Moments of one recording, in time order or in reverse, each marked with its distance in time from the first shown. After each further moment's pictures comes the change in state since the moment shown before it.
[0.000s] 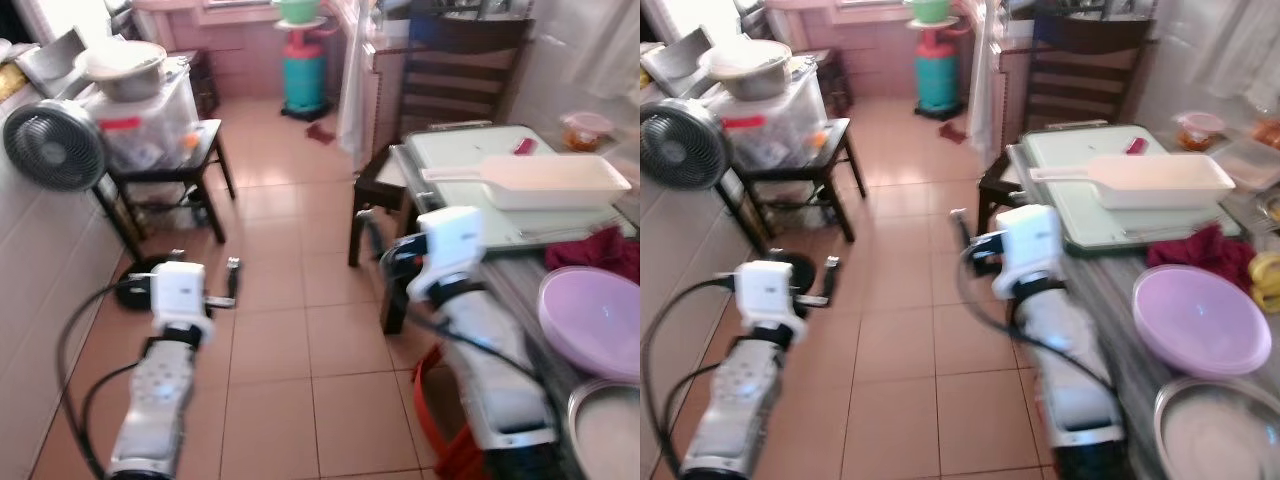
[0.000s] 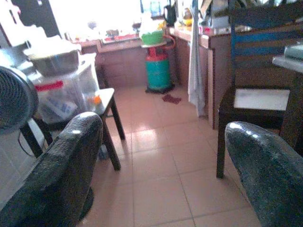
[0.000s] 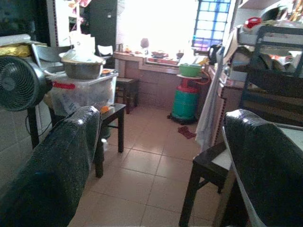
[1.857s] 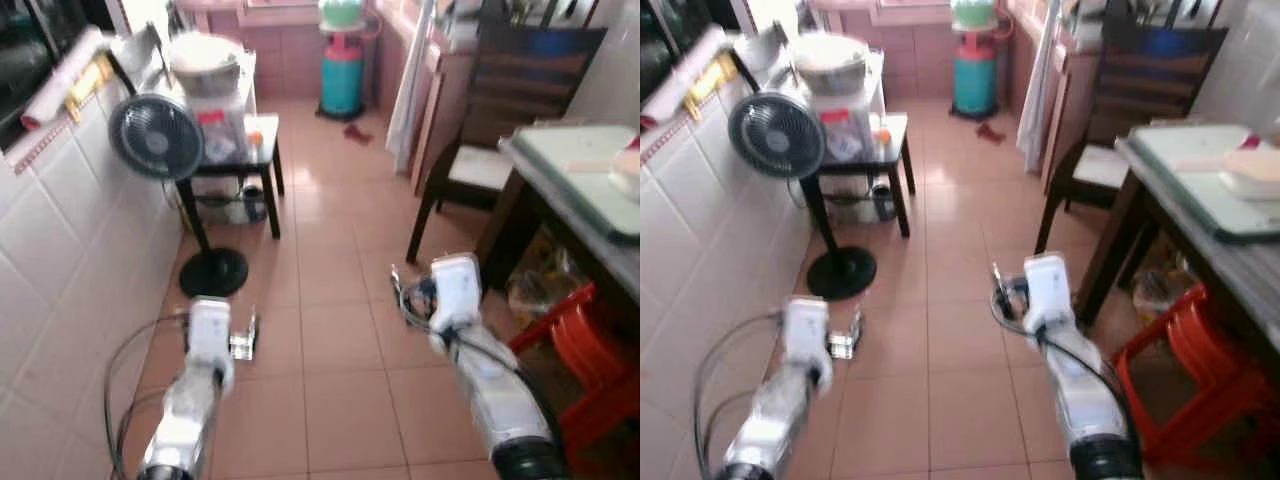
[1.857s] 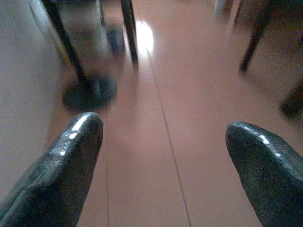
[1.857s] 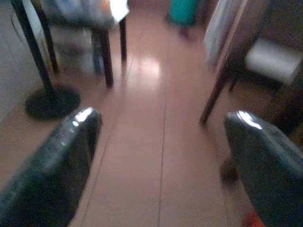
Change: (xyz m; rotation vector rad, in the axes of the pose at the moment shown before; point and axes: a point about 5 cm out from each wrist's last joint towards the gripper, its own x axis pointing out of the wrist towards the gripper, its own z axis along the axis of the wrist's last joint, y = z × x) left arm -0.025 -0.021 -0.107 -0.056 0.493 -0.069; right arm -0.035 -0.040 -0.126 0.044 0.526 -0.184
